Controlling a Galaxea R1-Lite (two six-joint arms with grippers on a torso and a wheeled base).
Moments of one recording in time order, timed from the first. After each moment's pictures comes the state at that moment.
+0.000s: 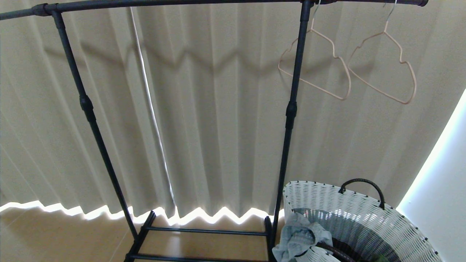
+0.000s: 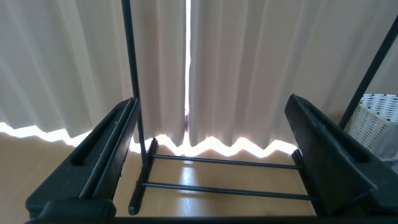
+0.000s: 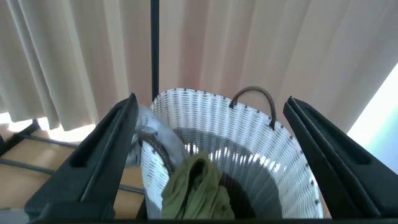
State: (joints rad) left arm 0.00 0.00 0.00 -0.01 0.03 -0.02; right arm 0.00 0.02 -0.05 0.00 0.09 -0.04
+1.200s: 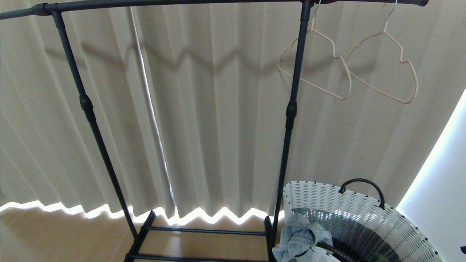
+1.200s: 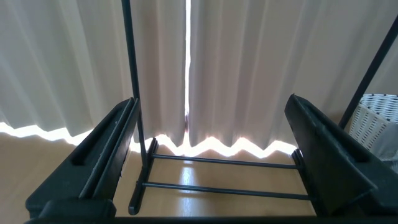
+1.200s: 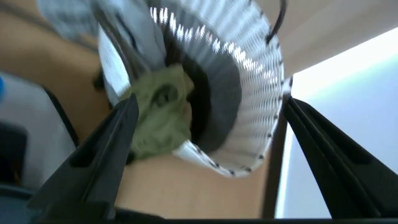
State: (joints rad) left arm 0.00 0.00 0.00 -0.01 0.03 -0.02; right arm 0.11 0.80 -0.23 0.12 -0.13 -0.37
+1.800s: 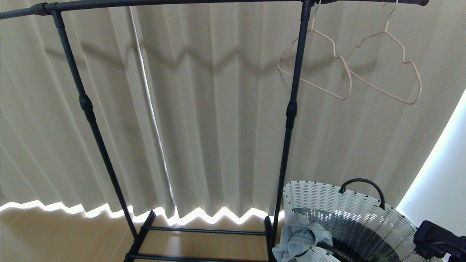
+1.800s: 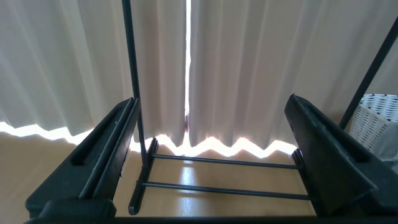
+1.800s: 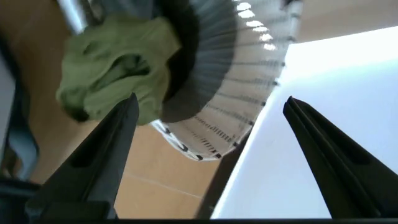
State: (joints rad) left arm 0.00 0.00 0.00 -0.01 0.03 -0.02; right arm -0.06 1.22 -0.22 -0.05 -0.07 -0.72
